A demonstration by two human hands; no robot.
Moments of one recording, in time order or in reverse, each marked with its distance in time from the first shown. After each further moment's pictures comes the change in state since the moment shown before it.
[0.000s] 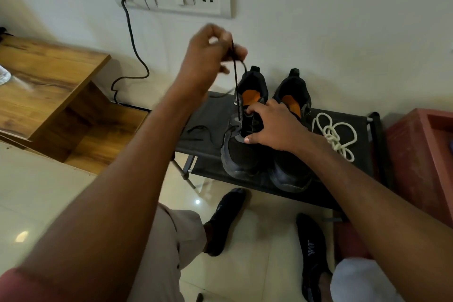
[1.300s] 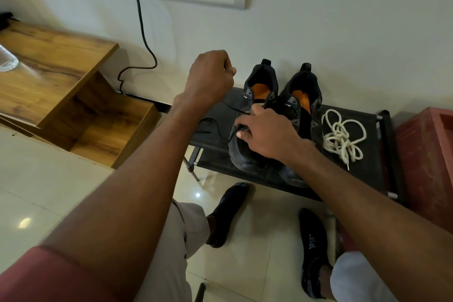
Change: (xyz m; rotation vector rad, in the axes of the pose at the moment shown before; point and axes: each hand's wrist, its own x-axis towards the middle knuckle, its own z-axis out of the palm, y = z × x) left_hand 0.001 -0.042 -0.017 0.910 0.077 0.016; right_hand -0.008 -0.038 0.029 -0.216 0.082 -0.186
